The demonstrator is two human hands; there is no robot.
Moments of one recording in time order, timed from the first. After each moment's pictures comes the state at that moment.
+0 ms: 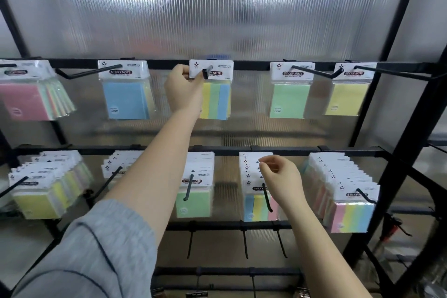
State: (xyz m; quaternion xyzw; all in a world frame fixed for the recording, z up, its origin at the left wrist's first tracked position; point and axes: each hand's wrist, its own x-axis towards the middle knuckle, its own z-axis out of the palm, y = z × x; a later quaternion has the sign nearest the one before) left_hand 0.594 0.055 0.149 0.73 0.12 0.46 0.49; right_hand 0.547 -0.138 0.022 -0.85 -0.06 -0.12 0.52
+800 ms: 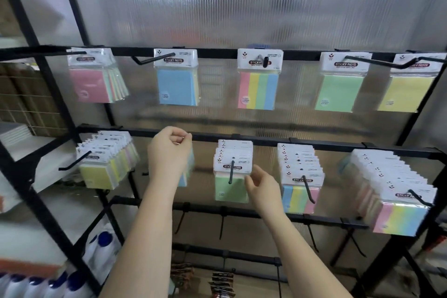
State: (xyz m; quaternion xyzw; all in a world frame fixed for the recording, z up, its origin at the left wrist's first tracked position) left_hand 0.462 0.130 0.054 0.77 0.25 0.36 0.45; right_hand 0.511 -0.041 -0.022 -0.86 -0.10 -0.01 0.50
